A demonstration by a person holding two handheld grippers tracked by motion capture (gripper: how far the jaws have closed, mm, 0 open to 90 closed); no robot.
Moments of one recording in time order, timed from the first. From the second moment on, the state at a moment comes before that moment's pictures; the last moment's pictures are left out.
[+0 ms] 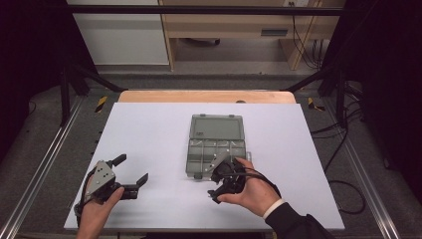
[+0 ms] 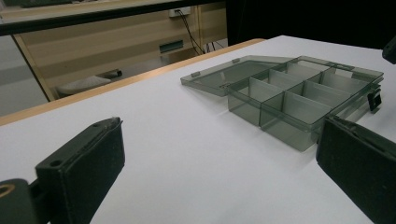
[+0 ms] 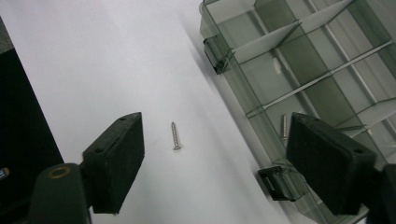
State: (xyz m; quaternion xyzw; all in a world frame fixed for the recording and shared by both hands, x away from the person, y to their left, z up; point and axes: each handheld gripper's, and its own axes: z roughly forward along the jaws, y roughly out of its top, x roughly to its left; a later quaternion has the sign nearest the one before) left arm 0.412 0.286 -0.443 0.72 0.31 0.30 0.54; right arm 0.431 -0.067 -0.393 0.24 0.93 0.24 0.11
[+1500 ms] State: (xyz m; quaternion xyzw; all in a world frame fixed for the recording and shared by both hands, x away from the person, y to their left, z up) left arm 0.412 0.286 -0.444 0.72 0.31 0.30 0.54; right arm 0.431 -0.057 -0.441 0.24 0.95 0.20 0.06
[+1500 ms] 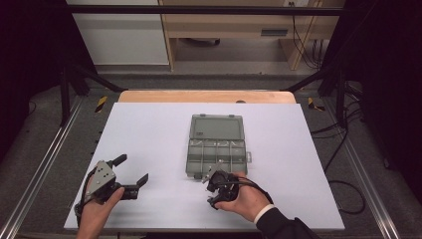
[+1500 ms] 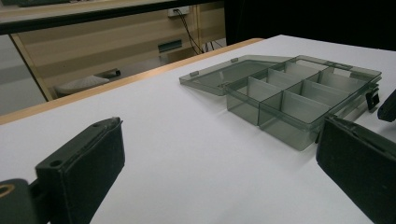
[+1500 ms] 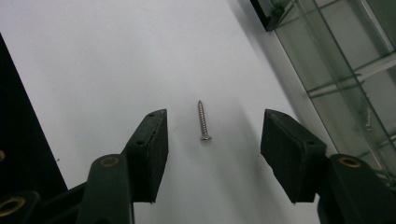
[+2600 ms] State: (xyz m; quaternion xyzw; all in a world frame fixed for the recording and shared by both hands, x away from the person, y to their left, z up) left arm 0.412 0.285 -0.444 0.73 0.31 0.30 0.54; right arm 0.435 -0.044 -0.447 0.22 0.95 0.20 0.05
